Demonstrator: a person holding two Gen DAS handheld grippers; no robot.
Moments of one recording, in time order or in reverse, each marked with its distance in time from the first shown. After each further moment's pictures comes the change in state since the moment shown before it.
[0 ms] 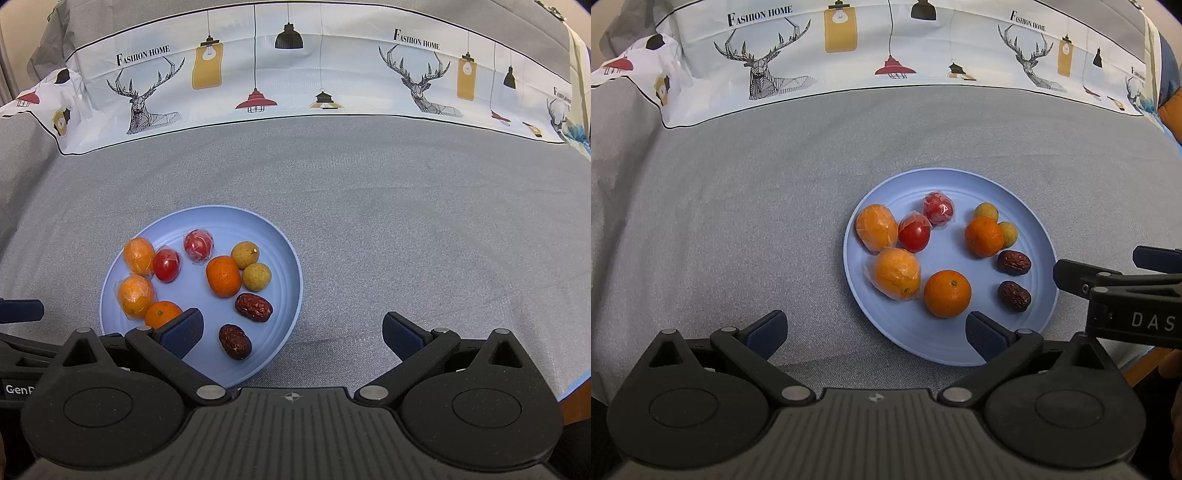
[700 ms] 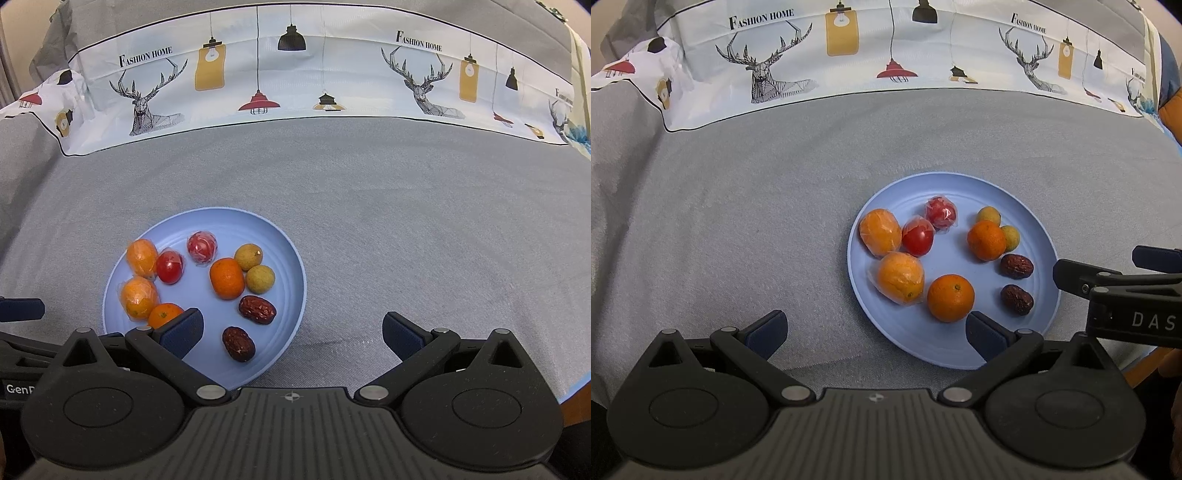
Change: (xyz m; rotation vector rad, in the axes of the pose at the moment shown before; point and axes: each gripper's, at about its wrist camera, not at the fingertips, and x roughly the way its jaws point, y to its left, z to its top) left arm -0.002 0.003 0.003 0.003 -0.011 0.002; right arm 0.000 0.001 0.001 0.001 -0.010 0.010
